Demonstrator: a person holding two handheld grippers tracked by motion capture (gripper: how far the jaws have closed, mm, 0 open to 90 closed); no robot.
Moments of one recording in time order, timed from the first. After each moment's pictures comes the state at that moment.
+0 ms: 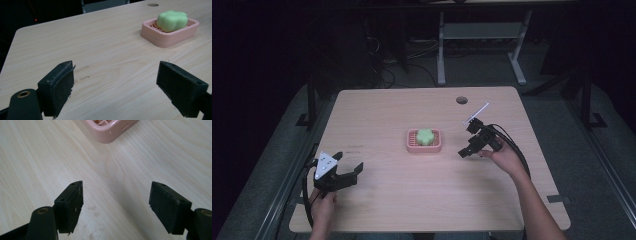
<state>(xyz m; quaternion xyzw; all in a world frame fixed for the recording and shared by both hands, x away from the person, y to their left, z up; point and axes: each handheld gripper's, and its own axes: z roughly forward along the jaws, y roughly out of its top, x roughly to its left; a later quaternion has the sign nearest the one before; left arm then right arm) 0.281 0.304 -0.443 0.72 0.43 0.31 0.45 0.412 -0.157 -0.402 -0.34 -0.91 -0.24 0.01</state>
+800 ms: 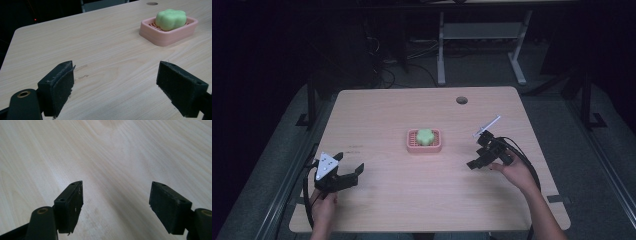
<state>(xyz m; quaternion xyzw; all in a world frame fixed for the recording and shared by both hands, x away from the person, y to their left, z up) 0.279 0.302 -0.444 0.73 0.42 0.31 0.45 0.378 -0.183 -0.419 -0.34 -0.90 -0.25 0.00</state>
